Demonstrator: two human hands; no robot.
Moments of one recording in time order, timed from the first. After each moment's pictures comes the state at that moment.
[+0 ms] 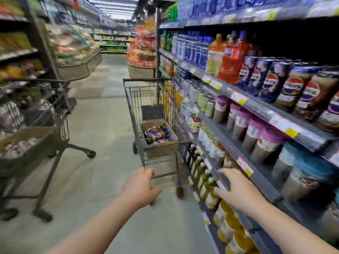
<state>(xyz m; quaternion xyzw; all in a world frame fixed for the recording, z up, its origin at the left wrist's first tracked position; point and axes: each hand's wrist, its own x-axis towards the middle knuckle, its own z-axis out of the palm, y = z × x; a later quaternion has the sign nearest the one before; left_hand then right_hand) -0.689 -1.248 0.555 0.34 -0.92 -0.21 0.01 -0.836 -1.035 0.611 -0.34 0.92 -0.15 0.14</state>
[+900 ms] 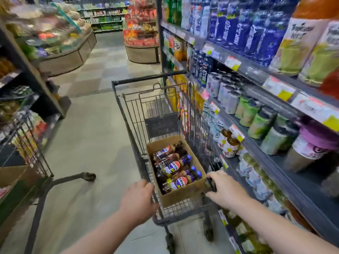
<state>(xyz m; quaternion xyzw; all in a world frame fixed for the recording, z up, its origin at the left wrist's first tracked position) -0.976 -1.635 0.521 0.30 -0.94 -0.09 -0.13 -1.149 -1.469 0.535 -0.35 0.90 -0.08 0.24</state>
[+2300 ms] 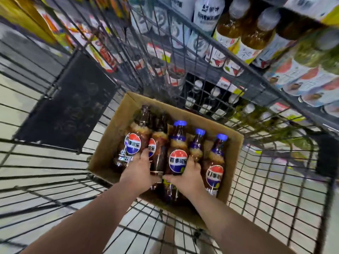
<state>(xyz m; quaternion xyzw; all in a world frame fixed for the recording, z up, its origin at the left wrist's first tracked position) -1.277 -1.936 0.198 0.05 -0.90 -0.18 -0.40 -1.245 -1.791 0.187 0.30 0.80 -0.39 0.34</state>
